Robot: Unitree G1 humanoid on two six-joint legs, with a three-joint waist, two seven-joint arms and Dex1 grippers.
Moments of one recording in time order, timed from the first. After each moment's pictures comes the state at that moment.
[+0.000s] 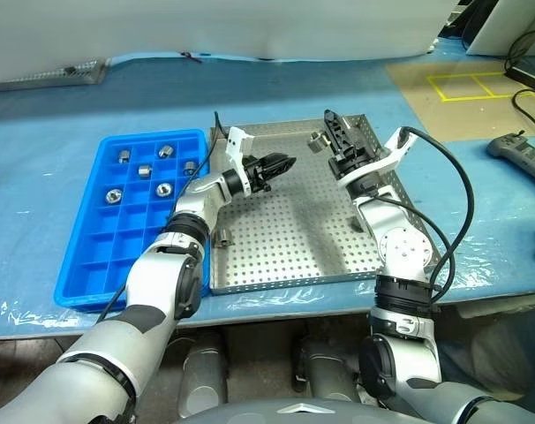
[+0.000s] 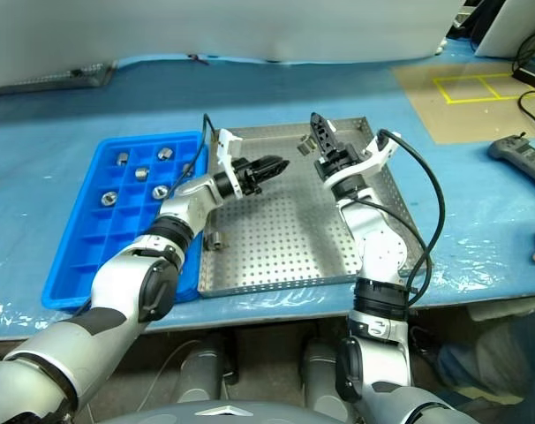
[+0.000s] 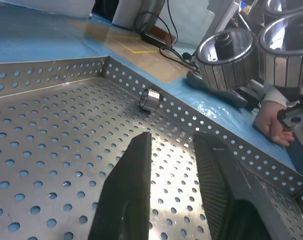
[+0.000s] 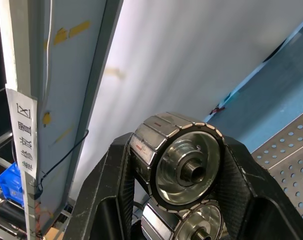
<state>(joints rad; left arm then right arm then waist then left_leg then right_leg) -1.08 0.05 0.23 1.14 -0.28 0.05 -0.99 -0.56 0.00 -0.32 -0.02 1.07 0.51 0.17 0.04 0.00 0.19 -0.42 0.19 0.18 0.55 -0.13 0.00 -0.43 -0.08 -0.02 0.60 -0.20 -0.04</state>
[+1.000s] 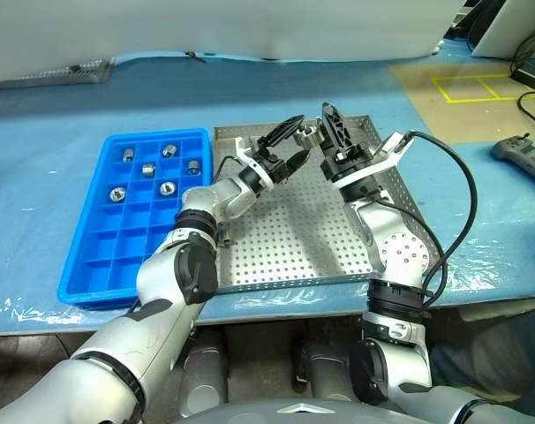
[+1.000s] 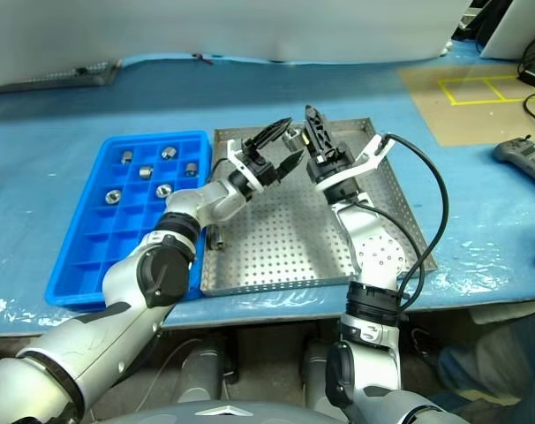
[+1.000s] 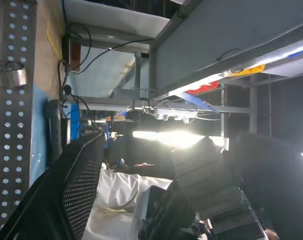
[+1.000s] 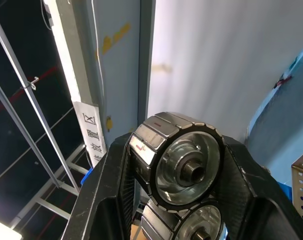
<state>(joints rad) -1.14 -0.06 0.74 1.11 -0.94 1.01 -0.62 -0.54 0.07 -0.35 -0.04 1.33 0.60 0.17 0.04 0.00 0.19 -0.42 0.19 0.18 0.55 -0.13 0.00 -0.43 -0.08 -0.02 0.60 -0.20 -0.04</state>
